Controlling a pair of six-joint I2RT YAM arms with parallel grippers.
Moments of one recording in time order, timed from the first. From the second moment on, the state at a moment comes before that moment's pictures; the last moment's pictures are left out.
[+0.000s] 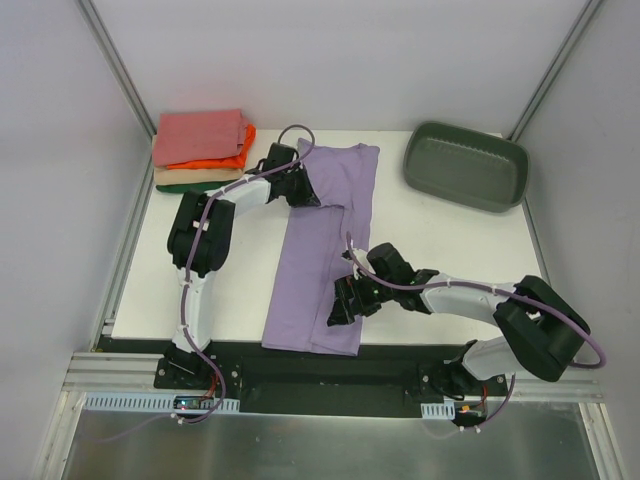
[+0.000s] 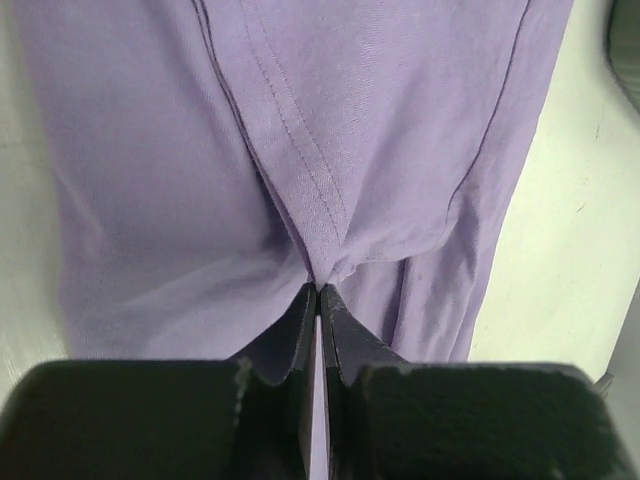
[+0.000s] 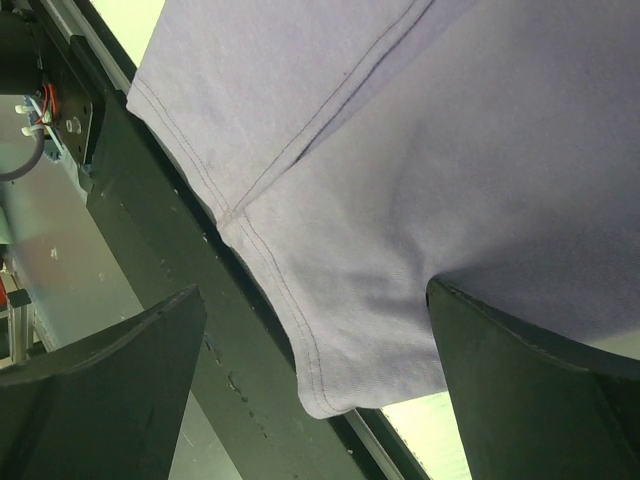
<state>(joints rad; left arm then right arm) -0.37 2.17 1.57 -0.21 0.37 -0.67 0.81 1.41 0.55 0.00 -0.53 0.47</state>
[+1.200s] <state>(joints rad) -0.37 1.58 1.14 -0.31 0.44 -0.61 0.81 1.34 0.73 -0.30 -0.31 0.44</state>
